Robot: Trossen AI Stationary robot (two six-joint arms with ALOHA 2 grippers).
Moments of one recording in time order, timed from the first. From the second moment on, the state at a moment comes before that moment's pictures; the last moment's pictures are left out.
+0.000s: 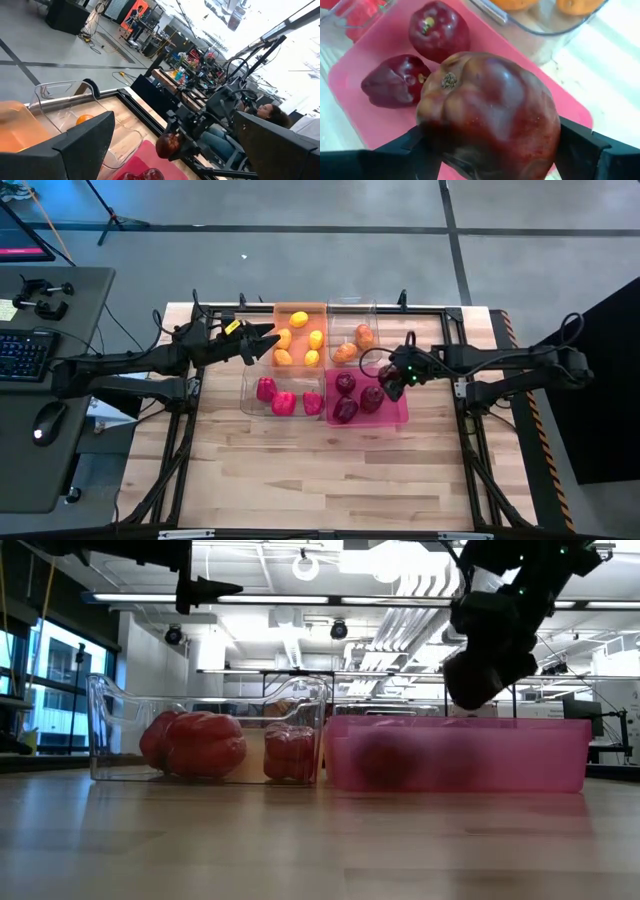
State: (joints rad) left arm 0.22 0.84 0.60 0.26 -0.17 -0.64; right arm -0.13 1.11 0.76 -0.65 0.10 0.58
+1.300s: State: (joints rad) left arm 0.28 0.80 0.67 0.21 -0.13 -0.54; right arm -0.21 1.08 0.96 -0.60 0.11 0.51
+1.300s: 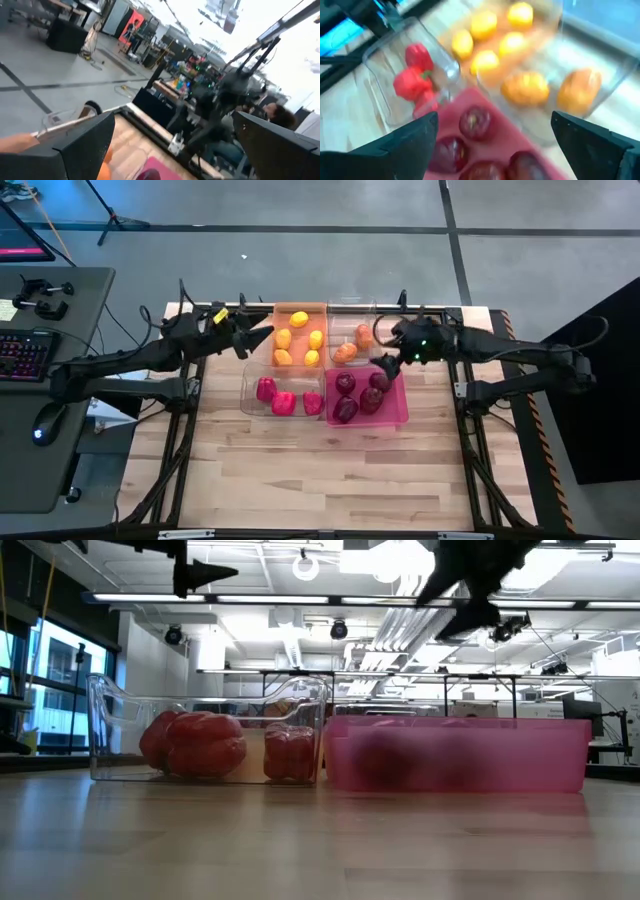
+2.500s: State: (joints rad) left arm -0.01 0.19 0.01 0.28 -0.41 -0.63; right arm -0.21 1.01 1.12 -0.83 0.04 0.38
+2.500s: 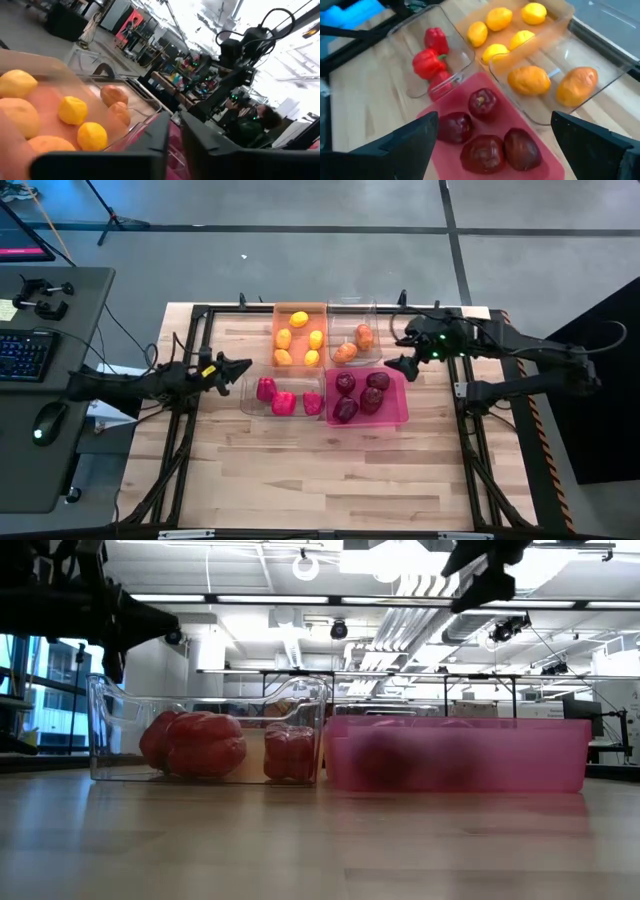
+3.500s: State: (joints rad) left arm -0.01 0.15 0.01 0.23 -0.40 -0.54; right arm -0.19 0.28 0.03 0.24 -0.12 0.38
